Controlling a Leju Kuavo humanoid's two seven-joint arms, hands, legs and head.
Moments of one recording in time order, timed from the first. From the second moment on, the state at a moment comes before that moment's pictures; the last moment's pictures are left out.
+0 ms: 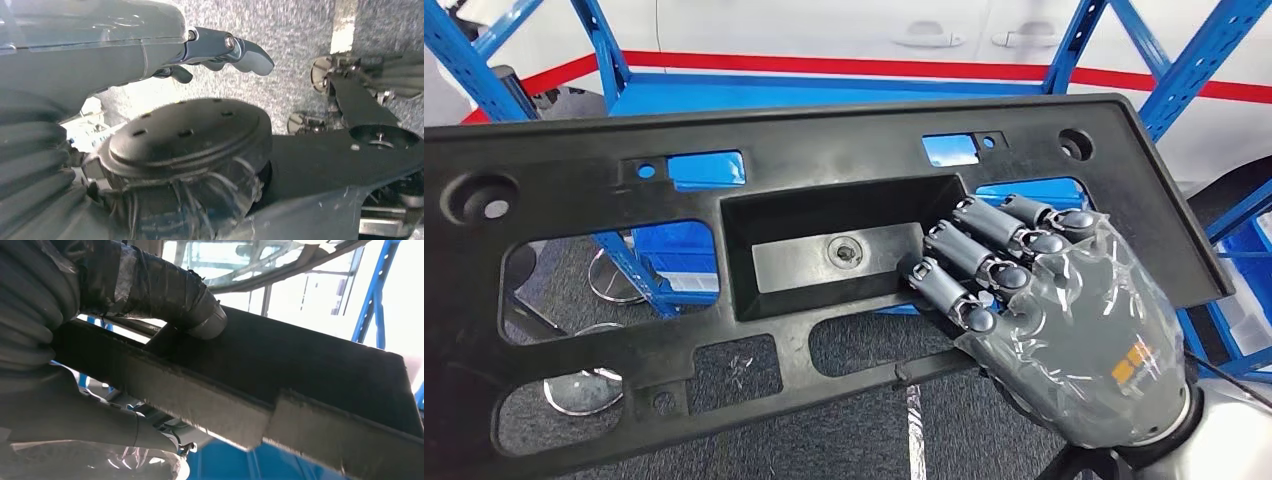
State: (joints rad) left arm -0.14 -0.06 -1.19 -0.15 1.37 0.13 0.17; right arm -0.90 -0.51 0.90 -2.43 0.92 0.46 0.35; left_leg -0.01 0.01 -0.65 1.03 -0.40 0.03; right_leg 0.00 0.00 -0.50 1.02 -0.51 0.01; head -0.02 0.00
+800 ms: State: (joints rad) left arm -0.14 -0.07 -1.22 -0.15 1.41 0.13 0.14; right arm -1.00 -0.52 0.94 -2.43 0.85 0.49 0.36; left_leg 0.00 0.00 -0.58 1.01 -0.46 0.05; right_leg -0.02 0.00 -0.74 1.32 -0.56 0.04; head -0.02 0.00
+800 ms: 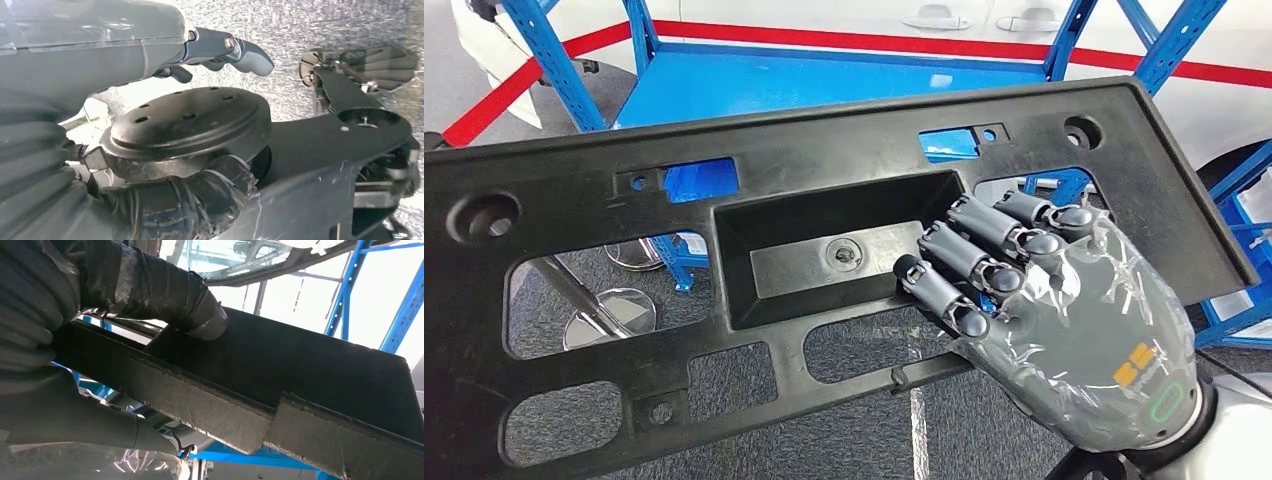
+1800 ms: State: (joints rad) left arm -0.15 -0.05 -1.26 -0.14 1.39 0.07 0.16; right arm -0.90 -0.54 0.97 -2.33 0.75 0.41 0.38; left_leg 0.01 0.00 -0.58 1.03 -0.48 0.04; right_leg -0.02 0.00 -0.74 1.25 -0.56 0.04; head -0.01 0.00
